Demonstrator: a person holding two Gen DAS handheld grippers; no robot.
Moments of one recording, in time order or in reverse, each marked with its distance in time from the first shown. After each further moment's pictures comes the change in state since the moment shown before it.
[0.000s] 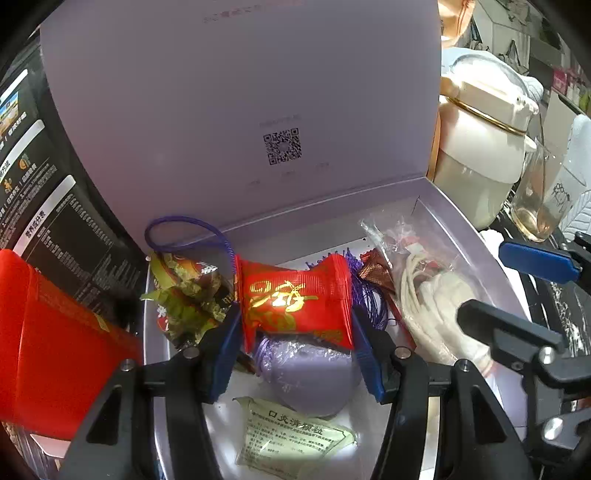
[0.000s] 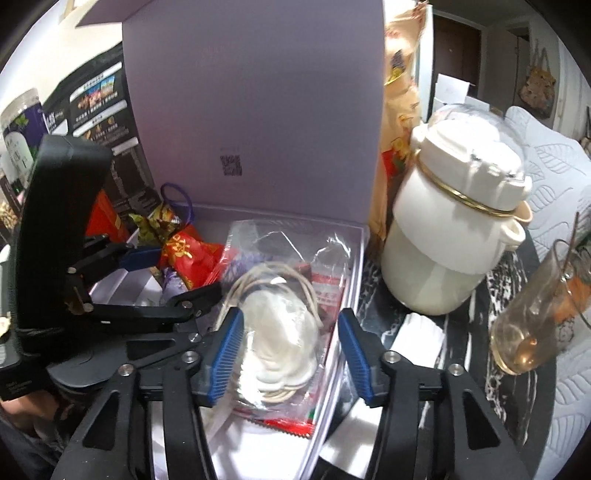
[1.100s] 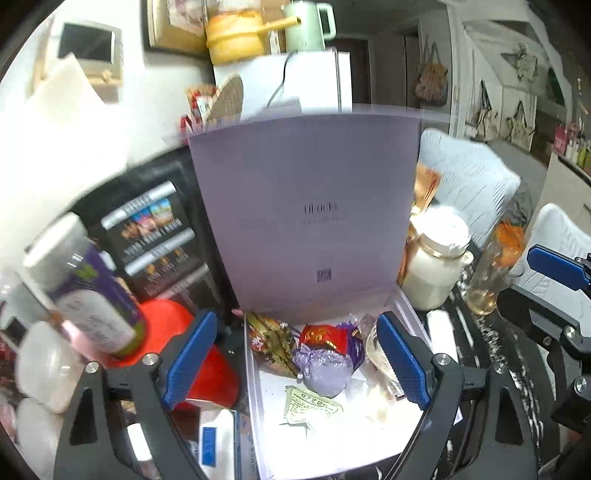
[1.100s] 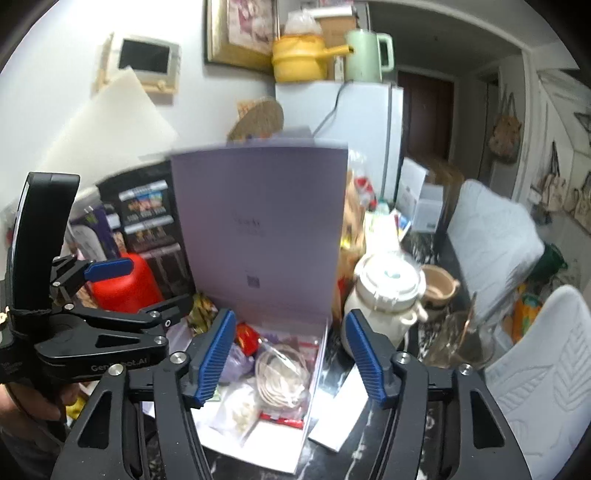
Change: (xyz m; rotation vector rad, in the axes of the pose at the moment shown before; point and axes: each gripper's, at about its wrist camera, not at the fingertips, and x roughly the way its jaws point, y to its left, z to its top) left arm -0.179 0.034 0.000 -0.099 -0.262 0.045; right arm -0.149 0.028 0.028 -0.011 -0.259 -0.087
